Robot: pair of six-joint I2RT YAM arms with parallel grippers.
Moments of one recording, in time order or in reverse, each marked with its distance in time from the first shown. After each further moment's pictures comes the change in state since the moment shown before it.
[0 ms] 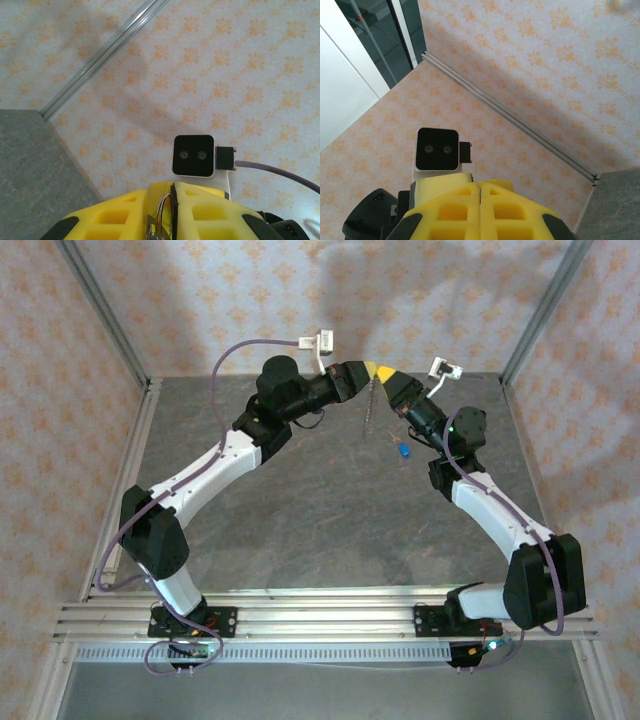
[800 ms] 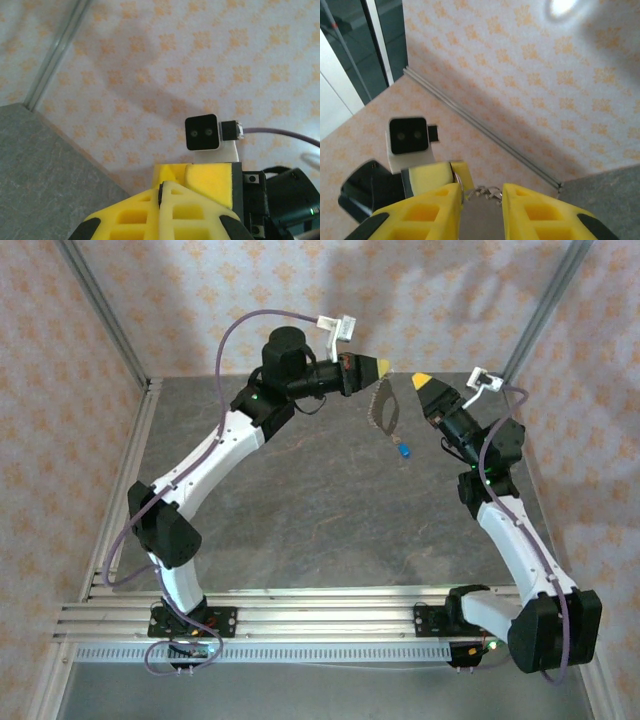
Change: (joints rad) left arm 0.015 0.109 0.343 -0.350 0.238 0.263; right arm -0.164 -0.240 -0.069 -0.248 -0.055 -0.065
